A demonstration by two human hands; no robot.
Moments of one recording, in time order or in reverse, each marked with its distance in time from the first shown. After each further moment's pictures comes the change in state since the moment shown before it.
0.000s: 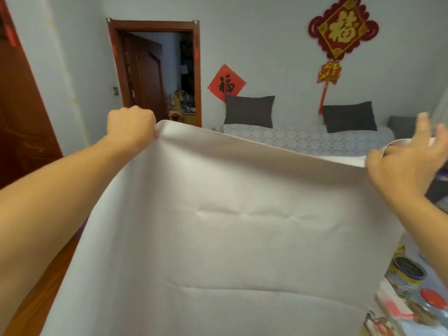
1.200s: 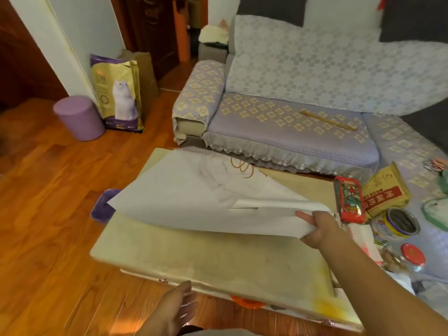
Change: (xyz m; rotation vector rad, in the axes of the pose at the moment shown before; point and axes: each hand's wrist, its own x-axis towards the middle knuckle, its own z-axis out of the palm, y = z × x) left_hand -0.443 0.300 0.276 -1.438 -1.310 -1.526; right_hand -0.145 0.251 0.146 0.421 -0.790 1.620
